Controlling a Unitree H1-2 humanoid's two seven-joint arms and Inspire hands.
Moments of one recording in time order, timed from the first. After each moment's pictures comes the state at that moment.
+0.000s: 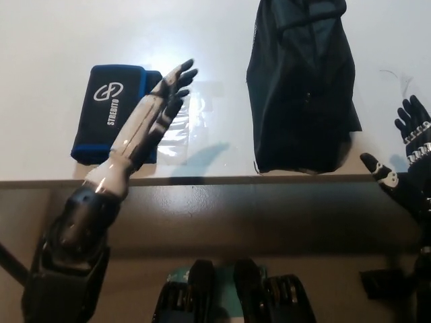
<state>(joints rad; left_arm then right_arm) -0.52 0.17 -0.10 -0.03 0.08 0.01 -0.17 -0.25 -0.14 -0.12 0.01 0.13 -0.21 0.06</state>
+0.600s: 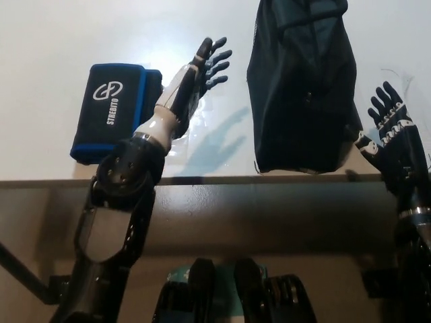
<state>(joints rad) -0.75 0.03 -0.01 0.35 -0.06 0.15 -0.19 -0.44 -0.14 -0.13 0.29 0.22 -0.20 0.09</state>
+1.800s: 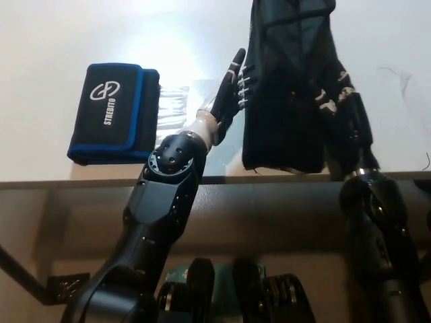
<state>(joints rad) -0.93 -0.07 0.03 0.86 -0.08 0.02 -0.14 -0.65 0.00 -0.14 0.55 0.42 -0.19 0.19</state>
